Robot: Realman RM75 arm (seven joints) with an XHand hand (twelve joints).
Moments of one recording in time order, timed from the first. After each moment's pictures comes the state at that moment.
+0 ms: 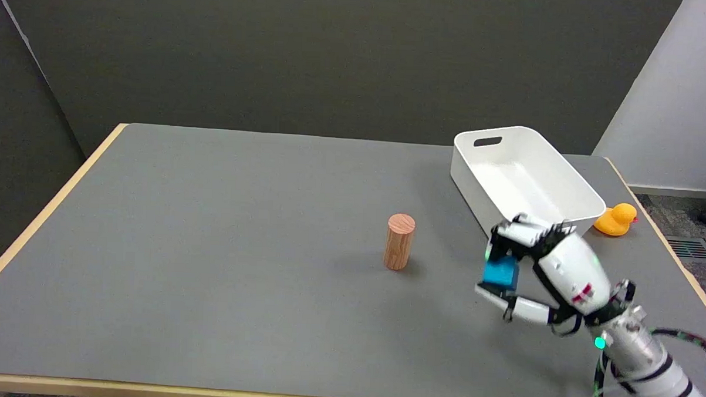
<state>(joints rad) -0.40 -0.84 -1.86 1.06 0.45 1.47 0.51</state>
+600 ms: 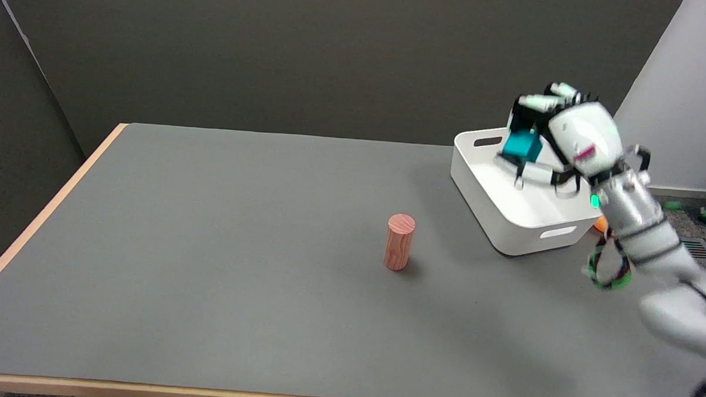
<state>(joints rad) -0.13 -0.74 -1.59 1.23 0.44 0.97 0.46</state>
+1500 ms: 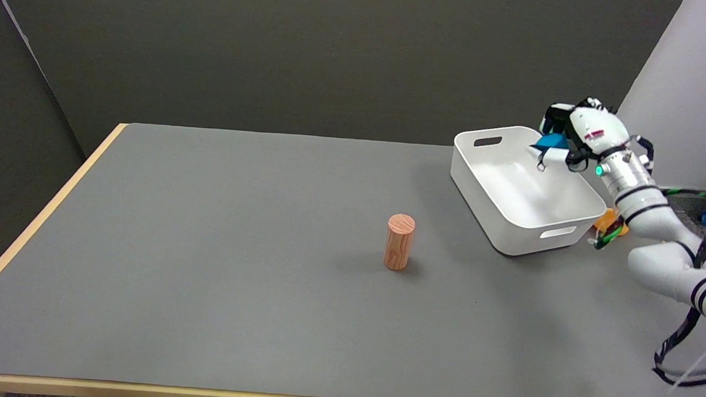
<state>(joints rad) 0.29 -0.73 -1.83 0.74 0.61 0.68 0.54</state>
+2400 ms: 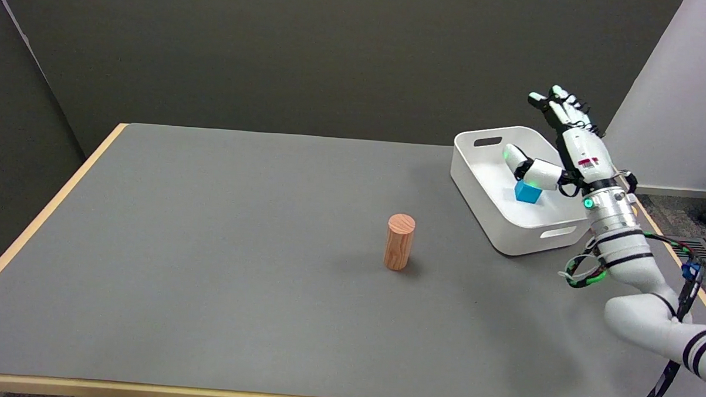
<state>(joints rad) 0.02 -0.81 -1.81 1.01 0.83 0.92 0.53</state>
